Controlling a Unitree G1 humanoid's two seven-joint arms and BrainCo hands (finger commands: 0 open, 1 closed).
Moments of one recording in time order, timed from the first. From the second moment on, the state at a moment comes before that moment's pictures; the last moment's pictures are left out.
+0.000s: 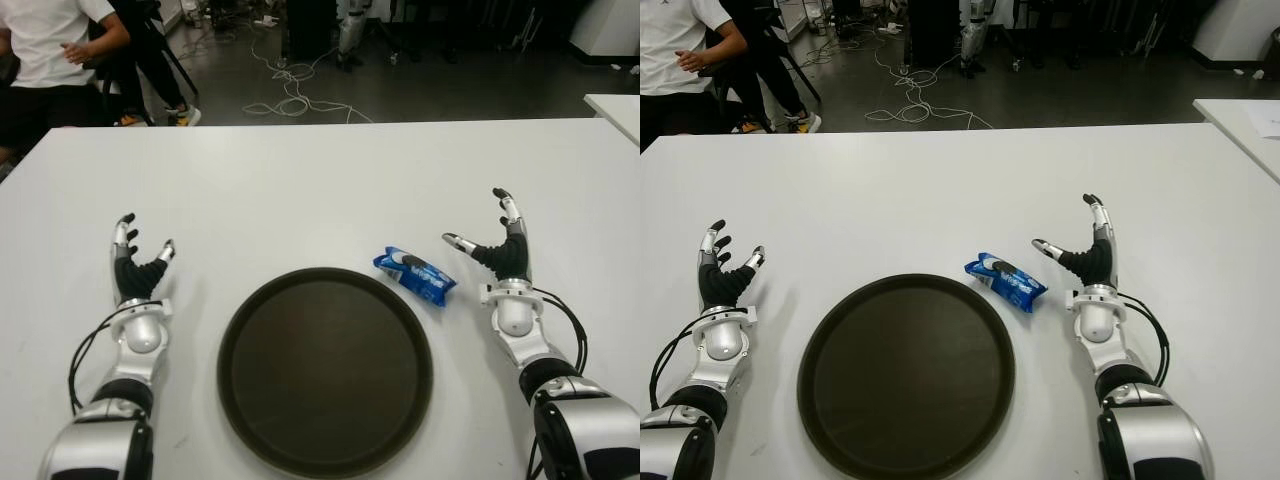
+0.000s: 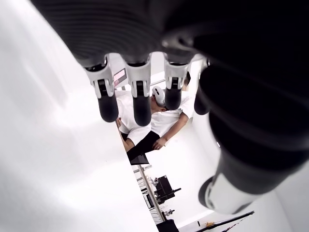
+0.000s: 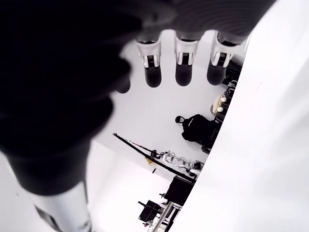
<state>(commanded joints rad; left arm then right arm) -0.47 0.24 0.11 1.22 0.16 -0.67 0.49 -0.55 -0.21 -0.04 1.27 -0.23 -0.75 -0.44</state>
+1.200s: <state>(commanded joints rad) -0.48 0.24 0.11 1.23 0.16 -0.64 0.49 -0.56 -0.20 -0.06 1.26 -0.19 -0.73 -0.38</state>
